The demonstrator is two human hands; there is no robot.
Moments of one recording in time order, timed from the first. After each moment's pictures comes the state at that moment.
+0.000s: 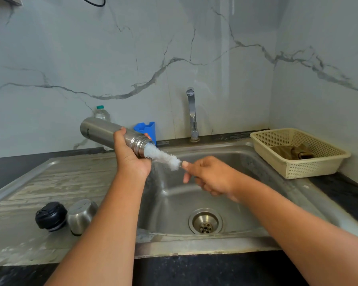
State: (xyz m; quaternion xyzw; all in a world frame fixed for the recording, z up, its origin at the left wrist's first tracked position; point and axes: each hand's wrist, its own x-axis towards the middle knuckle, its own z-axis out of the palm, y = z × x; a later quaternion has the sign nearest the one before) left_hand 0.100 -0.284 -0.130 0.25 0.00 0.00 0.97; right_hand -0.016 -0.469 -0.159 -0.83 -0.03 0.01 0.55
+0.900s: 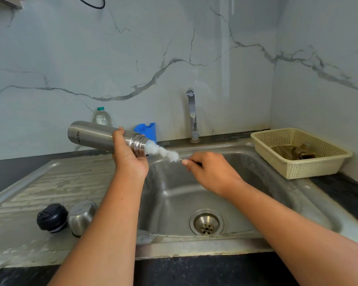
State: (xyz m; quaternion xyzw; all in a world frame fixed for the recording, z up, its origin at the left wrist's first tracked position) left_hand 0.112 -0.280 -0.129 0.30 0.01 0.07 0.95; right_hand -0.014 -0.463 -0.158 -0.92 -0.05 -0.20 0.33
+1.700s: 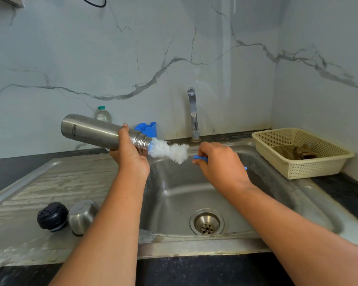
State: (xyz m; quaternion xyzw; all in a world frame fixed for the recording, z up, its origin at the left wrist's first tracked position) left_hand 0.106 -0.289 -0.126 0.31 0.06 0.16 0.94; right_hand -0.010 -0.473 -0.161 -0.92 -0.02 -0.32 0.22
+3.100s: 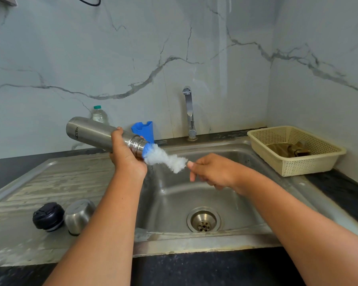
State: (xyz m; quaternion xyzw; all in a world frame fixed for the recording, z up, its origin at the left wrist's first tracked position) left_hand 0.111 -0.283 -0.137 0.29 0.03 0.07 0.95; right_hand -0.015 -0.487 -0.152 -0.88 -0.03 0.01 0.47
